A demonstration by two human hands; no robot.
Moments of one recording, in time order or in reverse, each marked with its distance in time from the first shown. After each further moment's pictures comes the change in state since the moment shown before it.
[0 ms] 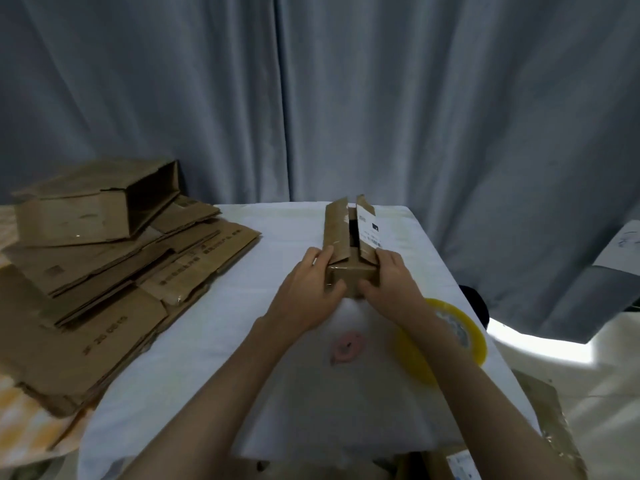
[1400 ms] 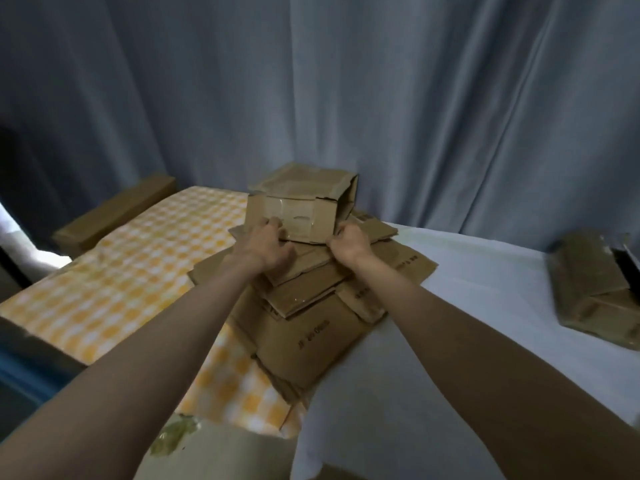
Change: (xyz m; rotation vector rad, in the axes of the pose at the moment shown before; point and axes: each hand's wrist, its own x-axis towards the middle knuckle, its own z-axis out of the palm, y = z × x) left_hand -0.050 -0.275 -0.260 0.338 0.054 -0.622; right_hand 0.106 -0.325 0.202 0.296 -0.285 -0.100
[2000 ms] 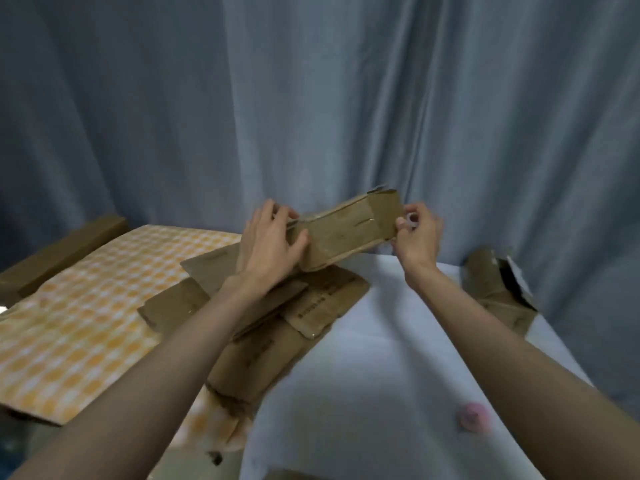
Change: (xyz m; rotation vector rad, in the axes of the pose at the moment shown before) left_hand -0.045 0.110 -0.045 -0.188 0.500 0.383; right_hand -0.057 0.027 -0.174 0.272 0.729 -0.098
